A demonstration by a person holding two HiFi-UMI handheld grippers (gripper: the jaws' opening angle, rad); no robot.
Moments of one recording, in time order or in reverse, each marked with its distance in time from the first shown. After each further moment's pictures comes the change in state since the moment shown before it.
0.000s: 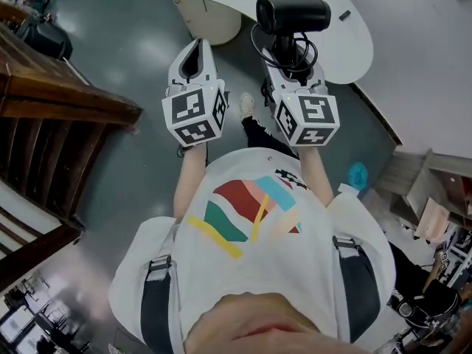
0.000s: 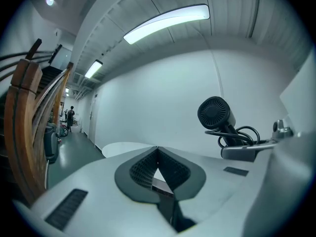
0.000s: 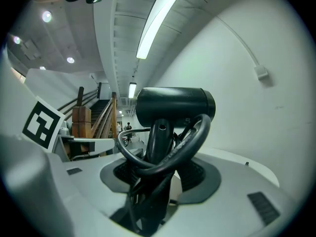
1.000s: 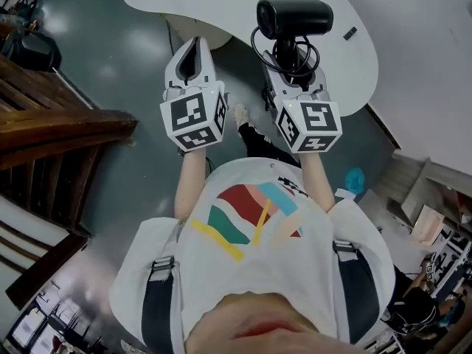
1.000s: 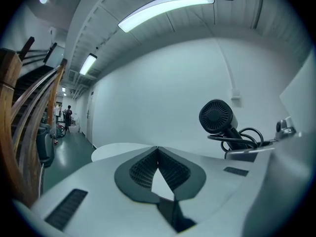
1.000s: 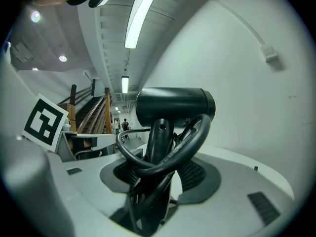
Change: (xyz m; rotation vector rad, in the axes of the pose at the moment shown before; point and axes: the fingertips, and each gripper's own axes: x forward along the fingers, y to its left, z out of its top) left arm 0.172 0.012 0.009 0.024 0.038 -0.001; right arm 0.138 -0.088 0.003 0.038 0.067 -0.016
